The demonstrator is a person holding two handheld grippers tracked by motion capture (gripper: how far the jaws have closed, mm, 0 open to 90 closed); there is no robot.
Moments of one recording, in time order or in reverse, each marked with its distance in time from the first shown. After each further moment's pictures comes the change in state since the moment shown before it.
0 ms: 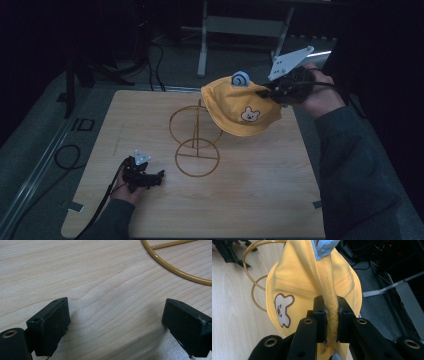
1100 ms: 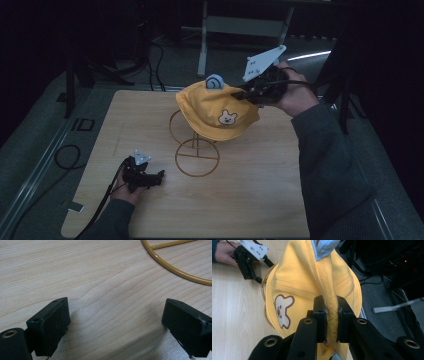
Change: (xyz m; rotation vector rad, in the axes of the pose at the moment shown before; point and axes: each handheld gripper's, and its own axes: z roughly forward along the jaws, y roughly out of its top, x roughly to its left) left arm 0.000 0.000 0.000 -0.003 0.001 0.000; right arm 0.015 0.039 0.030 -0.074 0.097 -0.052
